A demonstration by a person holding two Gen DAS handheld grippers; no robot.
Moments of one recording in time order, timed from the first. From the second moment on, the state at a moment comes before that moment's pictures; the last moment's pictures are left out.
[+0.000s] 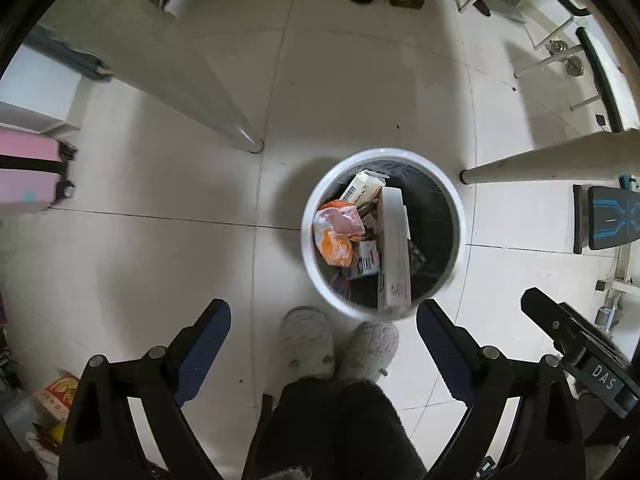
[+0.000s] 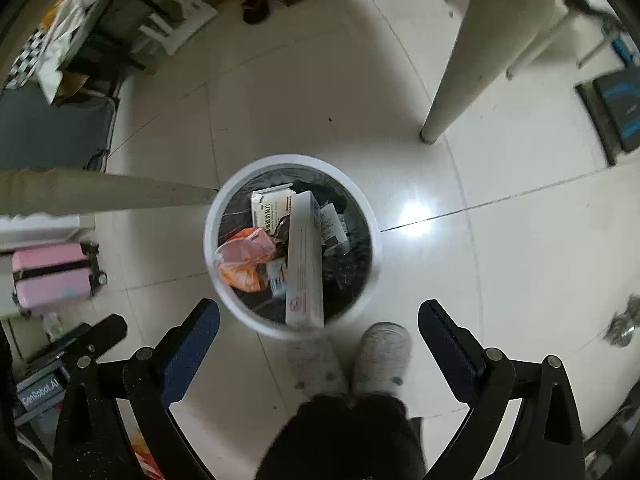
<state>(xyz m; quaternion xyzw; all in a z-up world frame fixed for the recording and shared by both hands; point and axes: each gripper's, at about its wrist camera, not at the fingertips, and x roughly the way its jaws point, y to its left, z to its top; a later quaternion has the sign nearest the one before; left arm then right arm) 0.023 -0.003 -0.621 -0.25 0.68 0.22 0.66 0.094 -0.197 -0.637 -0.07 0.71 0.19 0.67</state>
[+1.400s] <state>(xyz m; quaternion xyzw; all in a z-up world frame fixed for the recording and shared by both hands) -0.073 -0.069 -0.169 -0.28 0.55 0.09 0.78 0.002 -0.270 -0.116 -0.02 0.65 0.36 0.66</state>
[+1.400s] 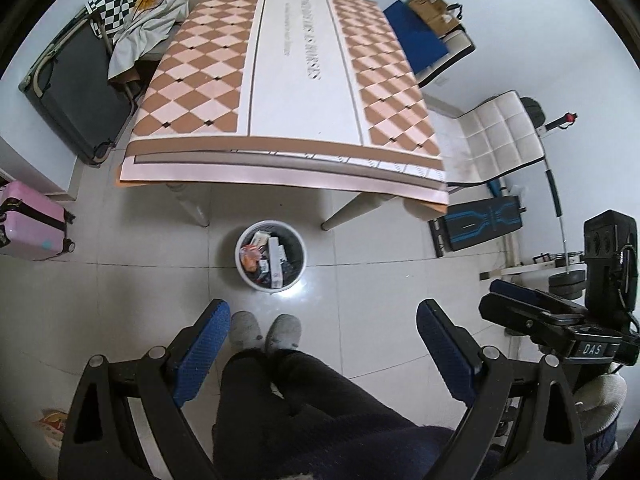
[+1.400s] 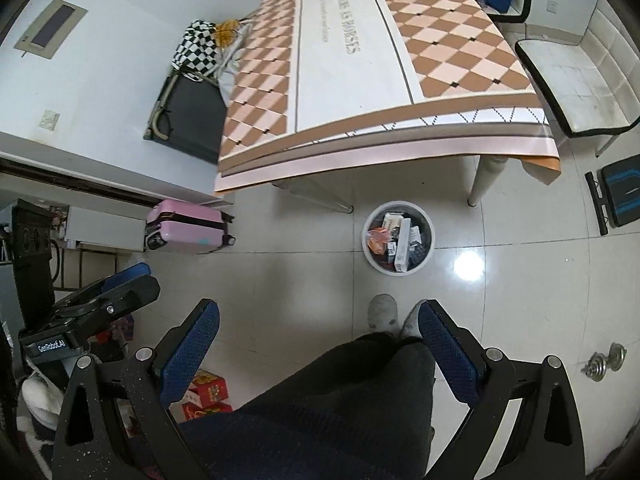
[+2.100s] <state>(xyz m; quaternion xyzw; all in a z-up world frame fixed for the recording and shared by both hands) -0.080 -0.080 -0.140 -0.28 0.52 0.06 0.80 -0.003 -0.277 -0.088 -0.01 0.65 0.38 0.65</state>
